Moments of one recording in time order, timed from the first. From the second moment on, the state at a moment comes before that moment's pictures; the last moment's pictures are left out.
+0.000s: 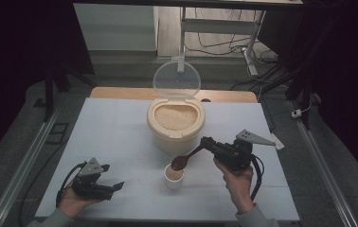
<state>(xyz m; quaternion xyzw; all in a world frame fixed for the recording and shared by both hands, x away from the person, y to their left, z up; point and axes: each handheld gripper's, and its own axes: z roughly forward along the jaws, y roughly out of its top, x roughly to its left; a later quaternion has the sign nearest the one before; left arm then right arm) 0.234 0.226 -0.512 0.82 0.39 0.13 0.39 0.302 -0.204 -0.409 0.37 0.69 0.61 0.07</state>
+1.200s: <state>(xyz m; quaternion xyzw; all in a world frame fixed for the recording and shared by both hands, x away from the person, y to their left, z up) 0.234 0.227 -0.511 0.82 0.40 0.13 0.39 0.300 -0.256 -0.380 0.32 0.75 0.58 0.06</state>
